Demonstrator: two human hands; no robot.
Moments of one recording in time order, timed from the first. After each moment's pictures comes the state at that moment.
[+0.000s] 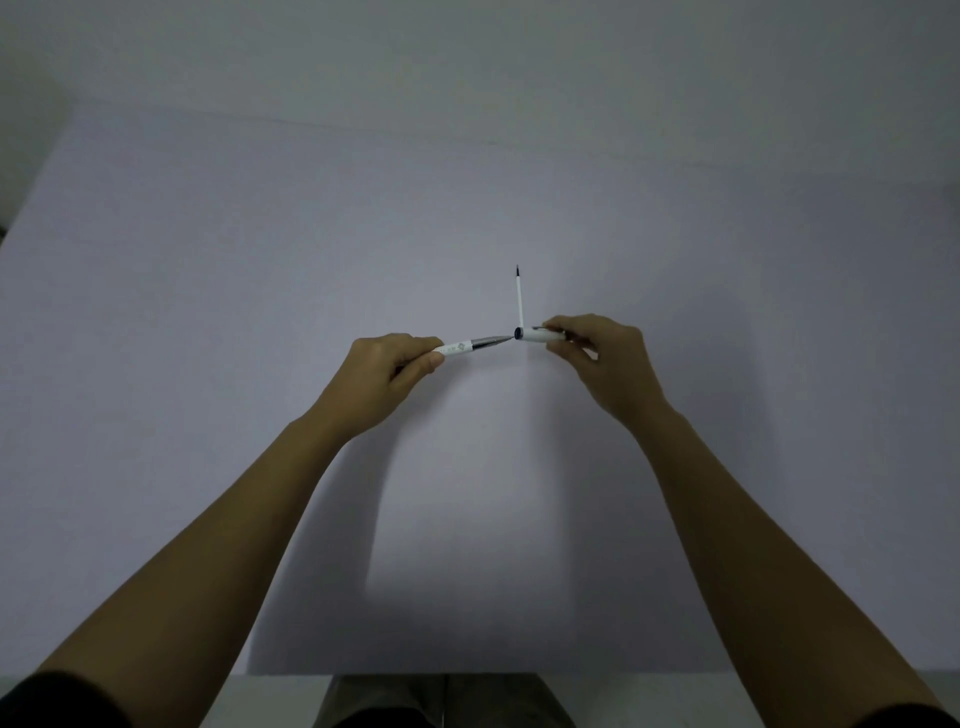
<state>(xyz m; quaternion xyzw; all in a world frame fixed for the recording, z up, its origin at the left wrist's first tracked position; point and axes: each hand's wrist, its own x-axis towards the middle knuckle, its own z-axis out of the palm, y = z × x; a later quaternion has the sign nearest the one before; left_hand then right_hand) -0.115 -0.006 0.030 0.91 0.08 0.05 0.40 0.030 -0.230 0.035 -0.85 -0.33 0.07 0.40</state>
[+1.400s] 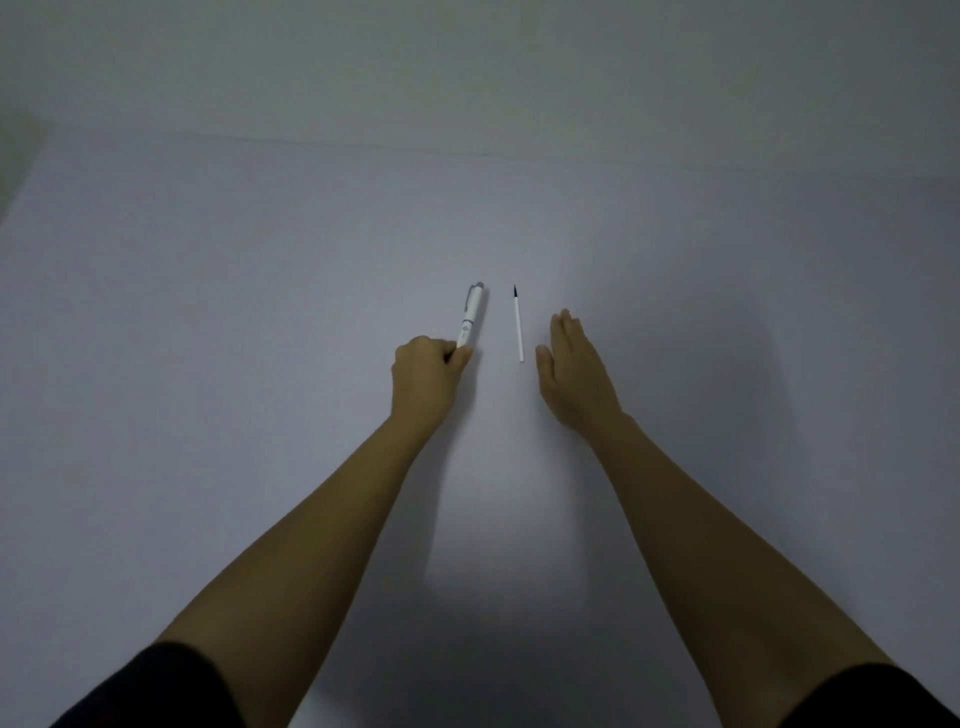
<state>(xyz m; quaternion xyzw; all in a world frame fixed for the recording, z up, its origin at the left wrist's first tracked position) -0.031 -0.036 -0.007 0.87 0.31 0.03 0.37 0.062 -0.192 -0.040 -0.93 -0.24 0.17 0.23</state>
